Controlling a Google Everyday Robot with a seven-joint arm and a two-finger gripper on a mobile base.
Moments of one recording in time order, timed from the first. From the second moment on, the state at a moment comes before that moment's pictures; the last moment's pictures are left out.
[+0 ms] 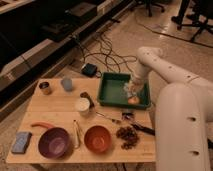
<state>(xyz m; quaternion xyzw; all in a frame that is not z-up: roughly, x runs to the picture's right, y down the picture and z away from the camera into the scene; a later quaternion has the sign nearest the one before) 0.163 0.019 0.862 -0.35 0.19 0.65 0.65</state>
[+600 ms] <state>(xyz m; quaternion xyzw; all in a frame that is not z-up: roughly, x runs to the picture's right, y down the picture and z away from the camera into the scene) 0.099 0.032 0.839 -0.42 0.19 0.59 0.66</state>
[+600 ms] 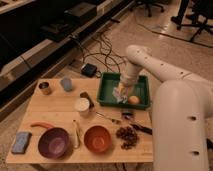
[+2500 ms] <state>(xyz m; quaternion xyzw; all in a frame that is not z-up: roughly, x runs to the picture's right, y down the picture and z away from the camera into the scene) 0.130 0.028 0.945 -0.28 0.16 0.62 0.72</state>
